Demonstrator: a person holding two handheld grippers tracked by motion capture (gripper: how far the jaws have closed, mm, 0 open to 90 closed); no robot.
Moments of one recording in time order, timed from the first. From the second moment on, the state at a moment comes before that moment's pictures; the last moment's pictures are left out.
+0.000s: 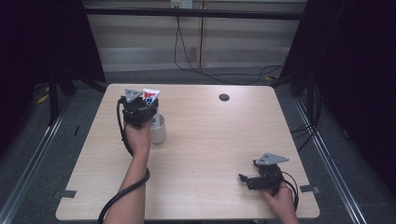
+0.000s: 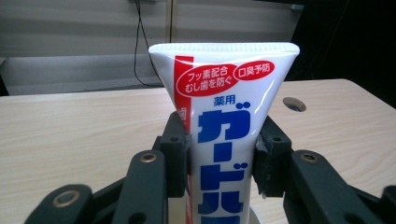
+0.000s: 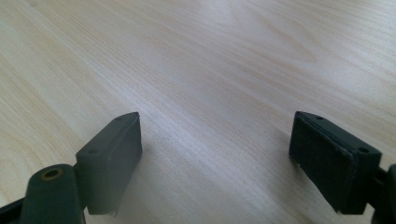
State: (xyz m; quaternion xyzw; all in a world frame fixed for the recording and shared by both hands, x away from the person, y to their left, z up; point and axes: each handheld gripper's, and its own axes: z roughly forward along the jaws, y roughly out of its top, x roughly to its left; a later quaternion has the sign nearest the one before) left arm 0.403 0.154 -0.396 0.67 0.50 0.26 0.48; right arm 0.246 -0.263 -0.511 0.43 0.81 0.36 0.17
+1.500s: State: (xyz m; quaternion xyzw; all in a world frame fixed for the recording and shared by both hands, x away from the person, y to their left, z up) left arm 0.387 0.157 -0.430 0.68 0.51 0.26 0.46; right arm 0.246 -0.263 -0.510 0.43 0.81 0.36 0.17
